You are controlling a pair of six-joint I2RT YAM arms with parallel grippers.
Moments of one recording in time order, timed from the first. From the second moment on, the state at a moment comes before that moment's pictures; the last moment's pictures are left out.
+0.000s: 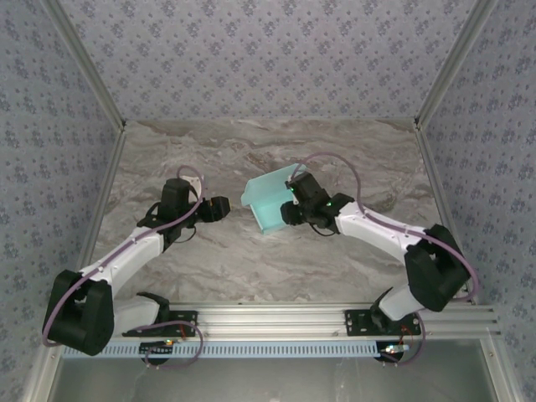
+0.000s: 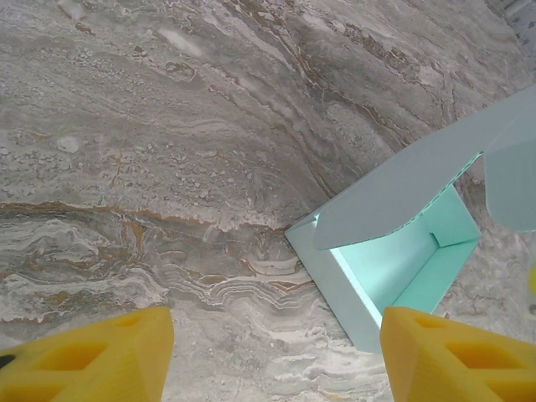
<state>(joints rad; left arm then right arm) -0.35 1.18 0.62 -0.09 0.29 -0.45 0.71 1.51 0.99 -0.39 0.07 0.36</state>
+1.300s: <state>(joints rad) -0.35 1.15 0.61 -0.14 0.25 -0.43 0.80 1.87 1.22 -0.36 0.30 0.31</state>
